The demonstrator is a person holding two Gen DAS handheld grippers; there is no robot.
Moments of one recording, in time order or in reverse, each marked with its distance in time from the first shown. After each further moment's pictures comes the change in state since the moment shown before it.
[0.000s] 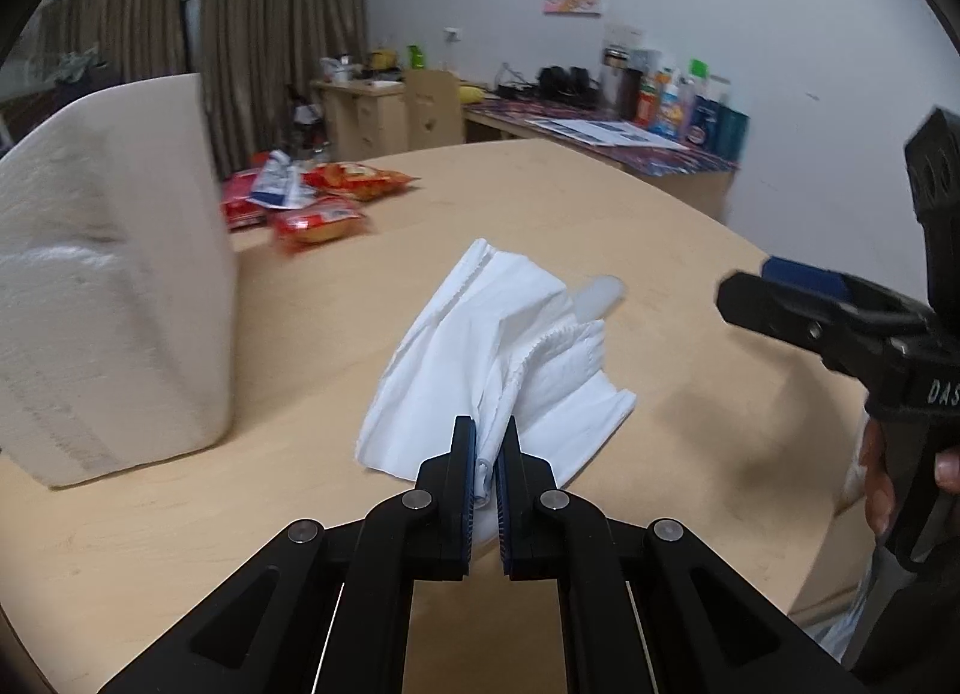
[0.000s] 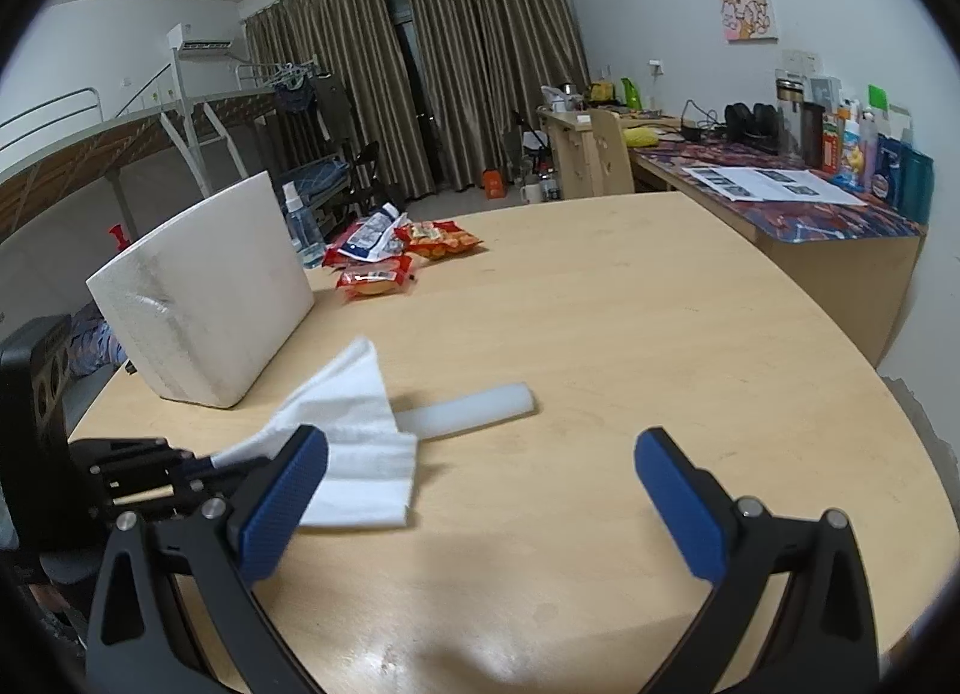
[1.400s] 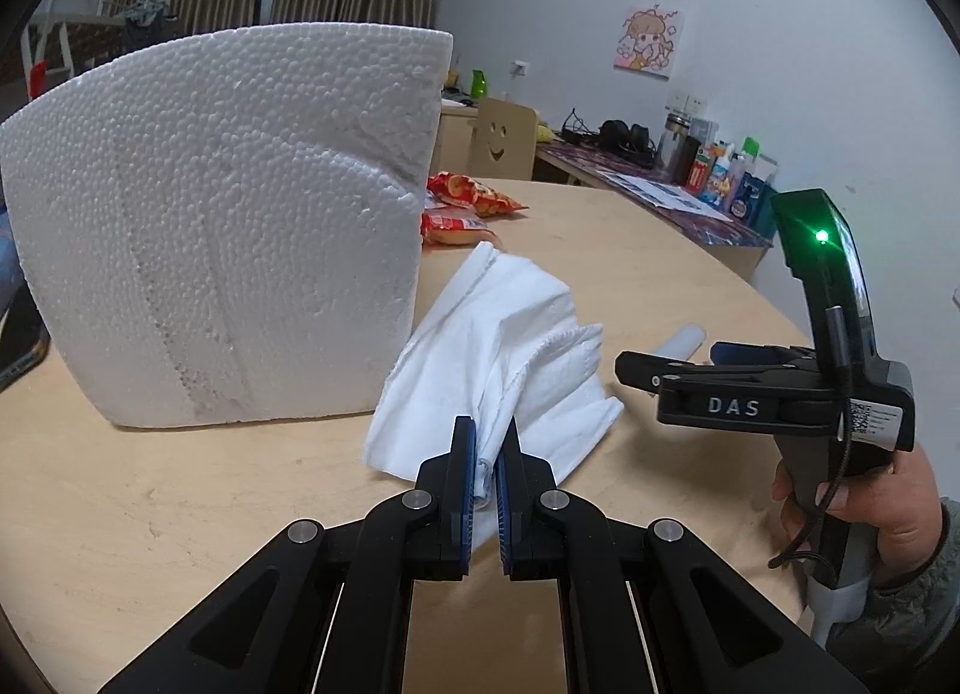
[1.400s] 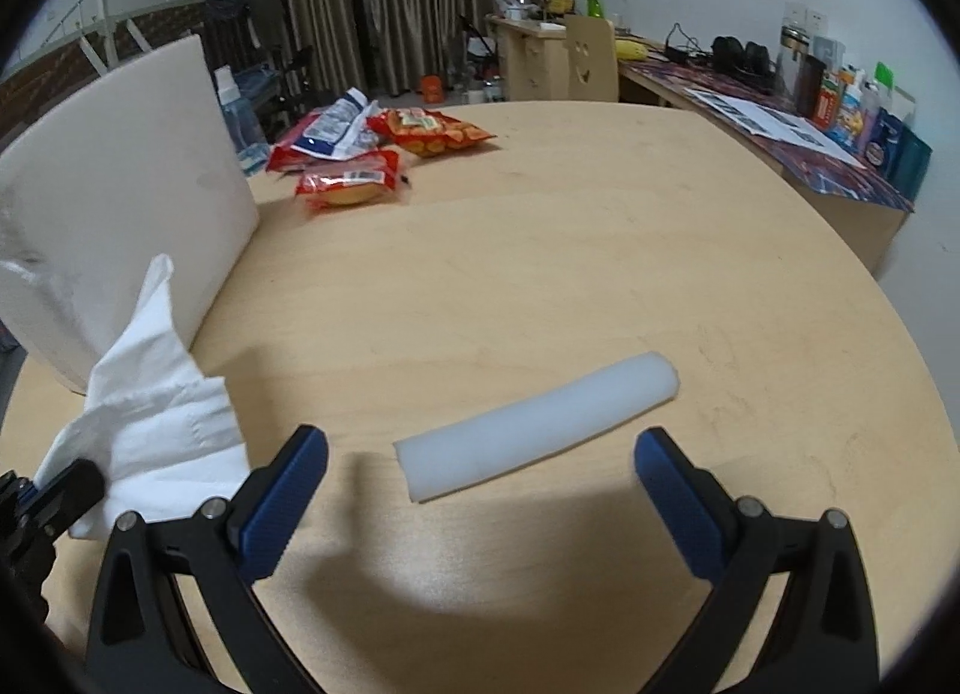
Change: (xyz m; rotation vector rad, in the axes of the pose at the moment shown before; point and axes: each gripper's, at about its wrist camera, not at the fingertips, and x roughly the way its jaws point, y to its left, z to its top) left arm -0.043 0.092 -0.026 -0.179 -0.085 0.005; right arm 0.094 0.063 0.006 0.013 0.254 -0.215
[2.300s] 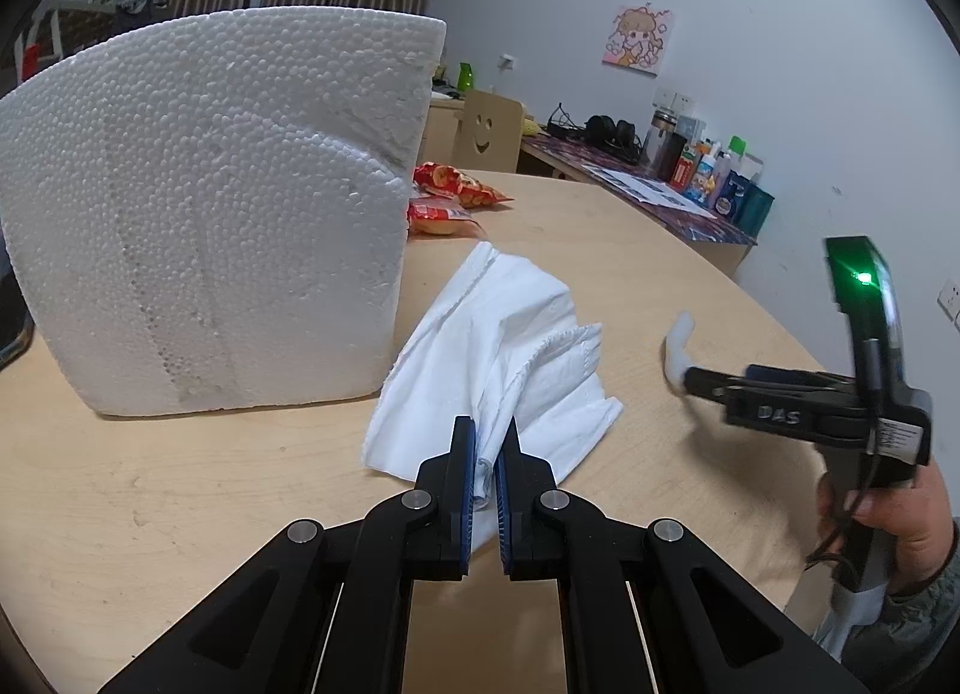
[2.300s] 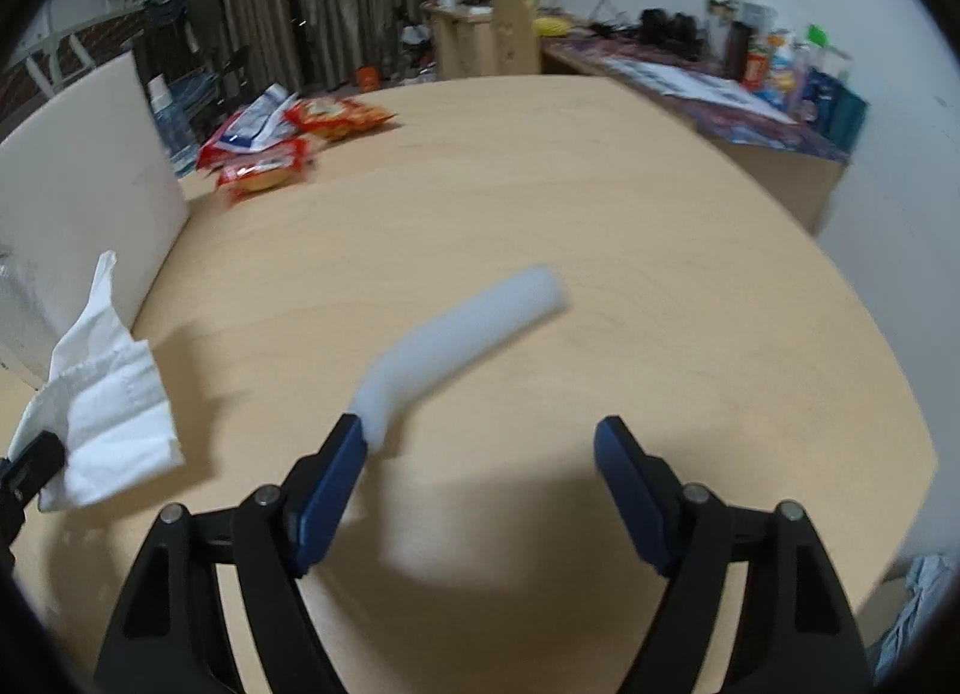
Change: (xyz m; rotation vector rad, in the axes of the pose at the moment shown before) left arm 0.001 0.003 0.001 -0.011 0.020 -0.051; right arm -0.024 -0.037 -0.024 0.093 0.021 -0.138
